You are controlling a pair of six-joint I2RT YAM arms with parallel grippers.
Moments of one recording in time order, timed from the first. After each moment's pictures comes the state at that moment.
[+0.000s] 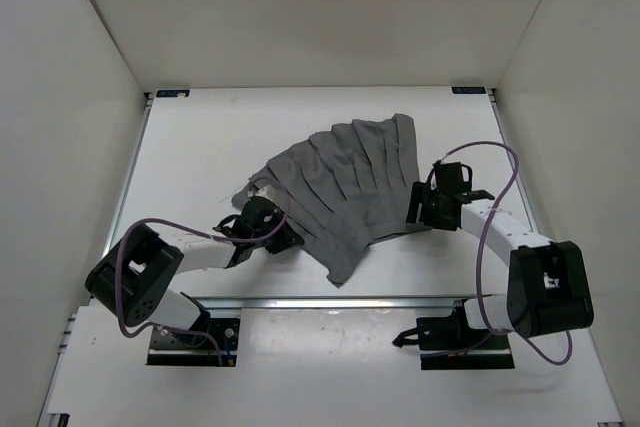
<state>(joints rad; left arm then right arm) -0.65 1.46 0.44 0.26 0.12 -0.98 0.16 1.31 0.69 -0.40 -0.03 0.33</state>
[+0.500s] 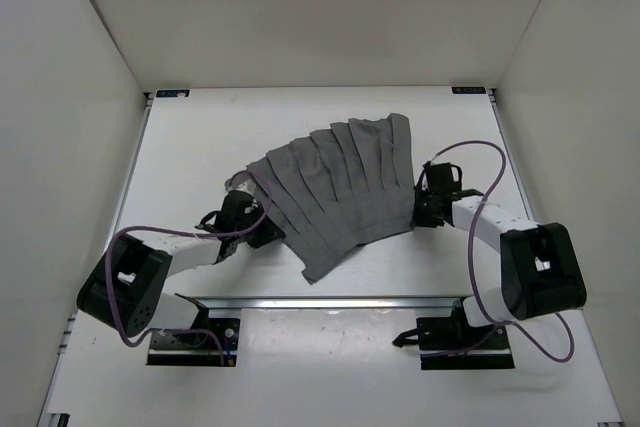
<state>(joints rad) -0.48 1.38 0.40 0.20 0.16 -0.87 0.19 1.43 0.68 -0.30 -0.04 0.32</state>
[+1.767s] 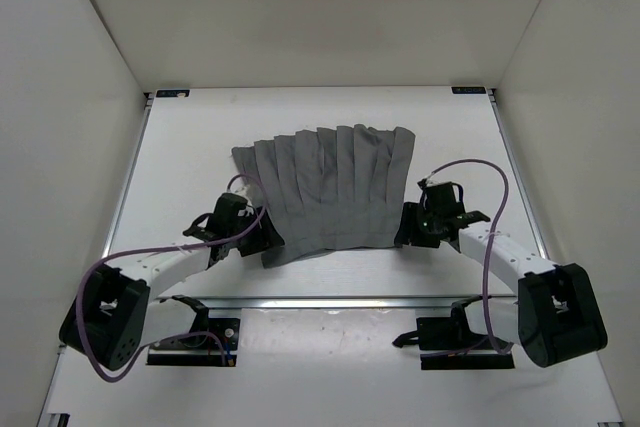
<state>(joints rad) -0.44 1.19 0.42 -0.10 0.19 -0.69 0.27 1.19 0.53 -0.35 -0.18 0.37</state>
